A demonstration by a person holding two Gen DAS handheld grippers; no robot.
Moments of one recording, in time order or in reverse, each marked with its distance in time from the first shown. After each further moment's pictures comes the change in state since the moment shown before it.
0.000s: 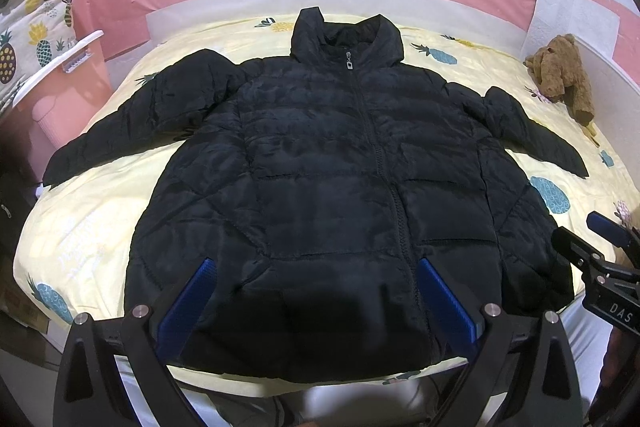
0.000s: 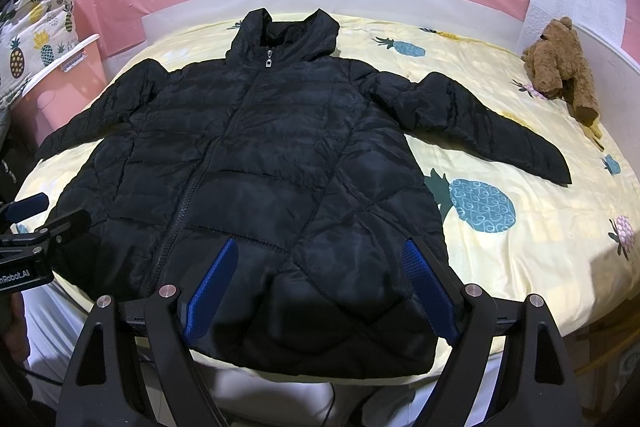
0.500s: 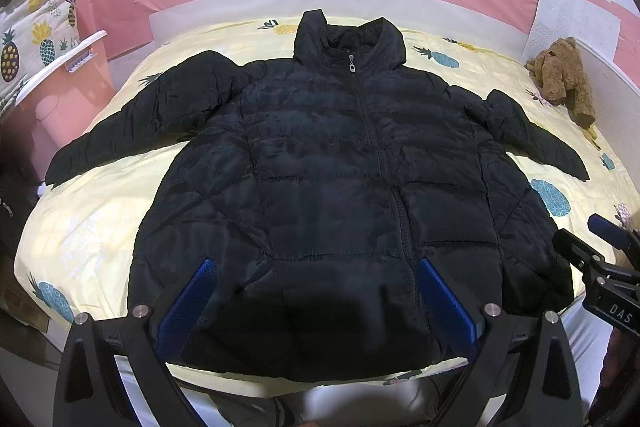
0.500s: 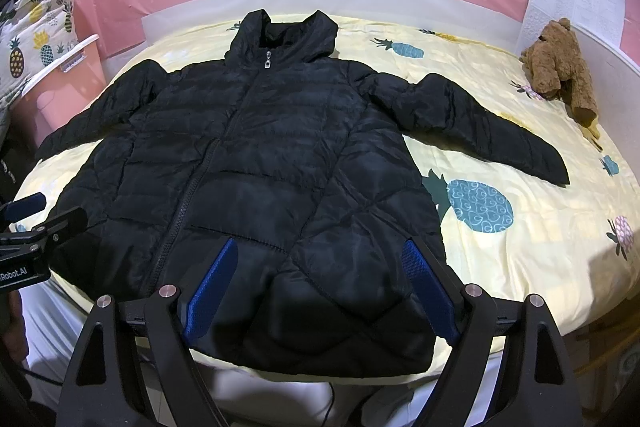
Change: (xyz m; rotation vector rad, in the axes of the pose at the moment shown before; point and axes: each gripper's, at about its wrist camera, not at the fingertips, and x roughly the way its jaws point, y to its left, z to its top) left arm -0.001 0.003 0.003 -0.006 -0.010 0.002; right arm -0.001 -0.001 -0.001 0.000 -0.002 -0.003
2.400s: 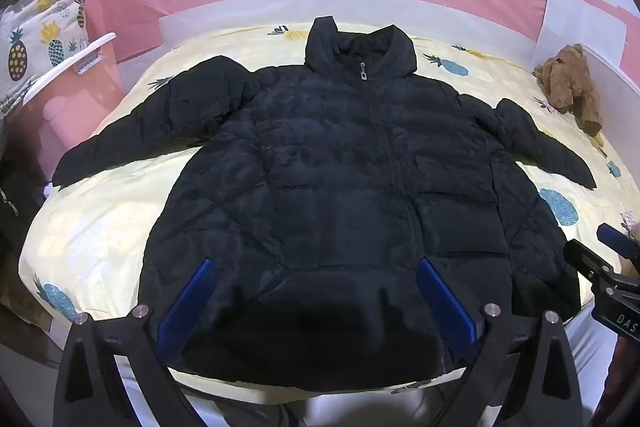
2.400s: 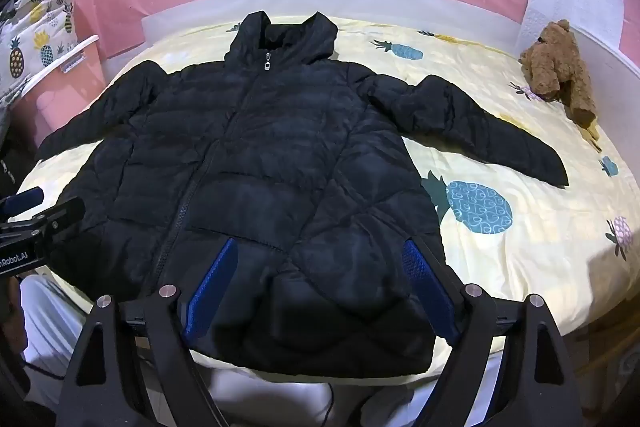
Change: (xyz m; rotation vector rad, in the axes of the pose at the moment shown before) left arm 0.001 0.011 0.005 -0.019 -0.011 0.020; right arm -0.003 0.001 -0.001 -0.004 -0.009 -0.008
